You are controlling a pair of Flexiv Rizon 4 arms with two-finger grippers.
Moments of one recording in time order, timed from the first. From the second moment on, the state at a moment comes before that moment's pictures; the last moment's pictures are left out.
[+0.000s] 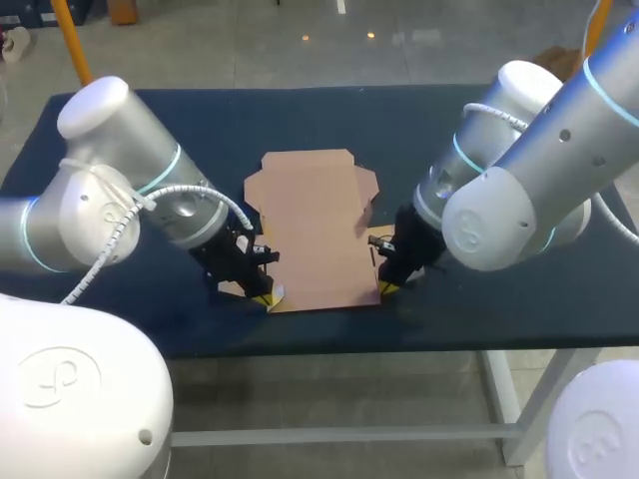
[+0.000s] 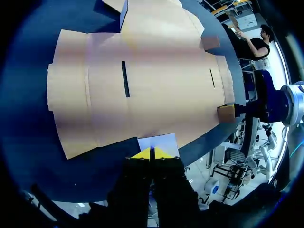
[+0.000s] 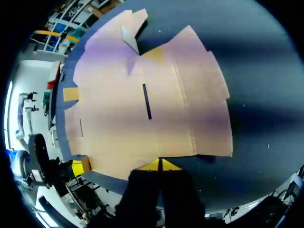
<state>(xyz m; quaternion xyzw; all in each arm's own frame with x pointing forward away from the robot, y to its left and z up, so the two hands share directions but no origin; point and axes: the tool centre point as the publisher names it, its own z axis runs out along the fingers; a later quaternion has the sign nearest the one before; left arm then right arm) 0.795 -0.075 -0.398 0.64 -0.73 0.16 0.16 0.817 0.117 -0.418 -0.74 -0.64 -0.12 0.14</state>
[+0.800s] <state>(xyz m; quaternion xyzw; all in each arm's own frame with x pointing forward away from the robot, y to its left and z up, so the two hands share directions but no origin) 0.796 -0.085 -0.408 0.65 -0.73 0.16 0.16 0.811 0.118 -0.412 -0.75 -0.62 -0.15 0.14</state>
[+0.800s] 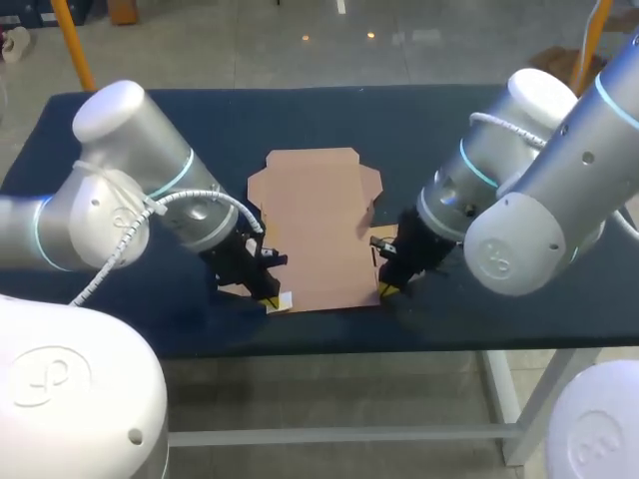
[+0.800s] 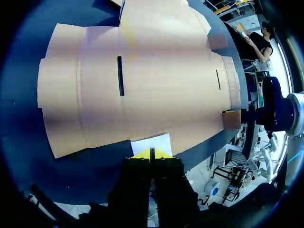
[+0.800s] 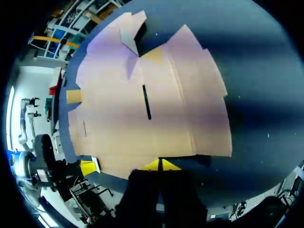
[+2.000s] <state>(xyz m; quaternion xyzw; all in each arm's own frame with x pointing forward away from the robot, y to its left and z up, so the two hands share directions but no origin) 0.795 -0.088 -0.411 0.65 -0.72 0.15 0.15 0.801 0.128 -0.415 -0.73 -0.64 -0.19 0.16</state>
